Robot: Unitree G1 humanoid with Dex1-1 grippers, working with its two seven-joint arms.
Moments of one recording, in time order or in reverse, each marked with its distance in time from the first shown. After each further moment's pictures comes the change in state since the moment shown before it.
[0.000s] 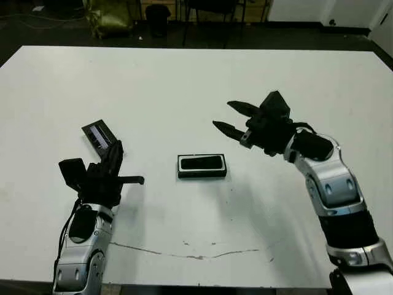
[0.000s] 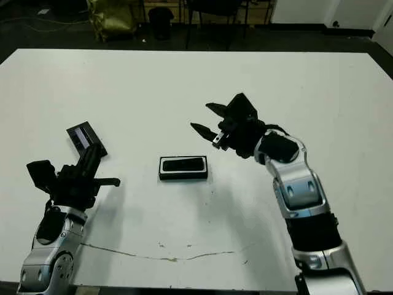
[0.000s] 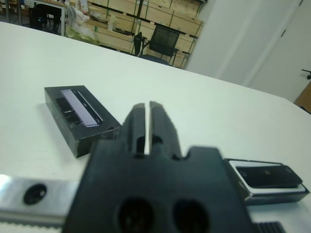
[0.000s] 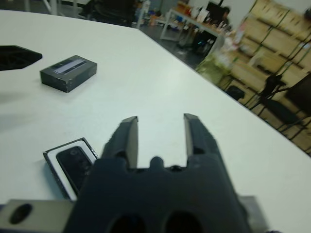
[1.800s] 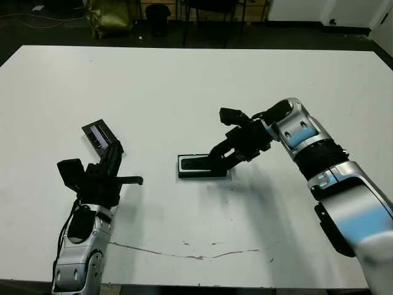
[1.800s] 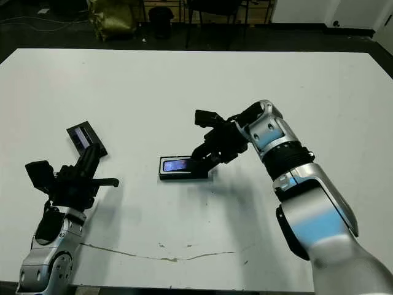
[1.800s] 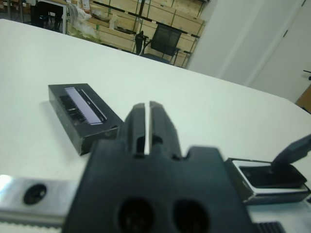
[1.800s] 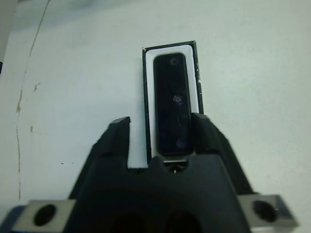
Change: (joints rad) left arm 0.001 0.002 0.008 0.006 -0.006 -0.008 -0.009; right arm -0.570 0.013 0.277 0.915 -0.128 -0.021 0.907
